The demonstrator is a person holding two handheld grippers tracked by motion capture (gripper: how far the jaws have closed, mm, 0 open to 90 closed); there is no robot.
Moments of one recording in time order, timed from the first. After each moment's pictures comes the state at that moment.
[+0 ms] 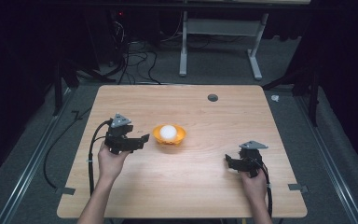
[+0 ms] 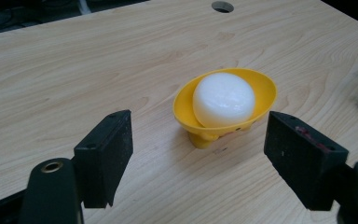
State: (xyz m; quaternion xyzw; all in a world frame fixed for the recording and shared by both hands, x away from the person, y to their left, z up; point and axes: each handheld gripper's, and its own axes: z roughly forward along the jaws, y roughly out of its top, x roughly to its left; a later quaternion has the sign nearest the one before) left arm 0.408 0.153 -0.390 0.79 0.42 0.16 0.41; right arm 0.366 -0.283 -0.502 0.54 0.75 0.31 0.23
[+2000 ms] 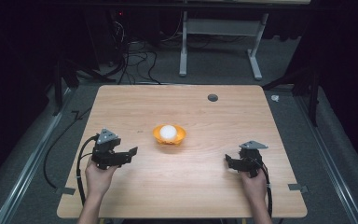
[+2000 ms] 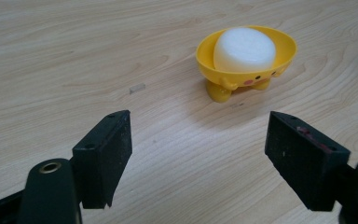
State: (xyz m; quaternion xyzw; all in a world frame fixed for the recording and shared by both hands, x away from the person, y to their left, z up) left arm 0.375 0.189 -0.414 0.78 0.45 0.17 0.40; right arm 0.366 -0.283 -0.502 0.54 0.75 0.31 0.23
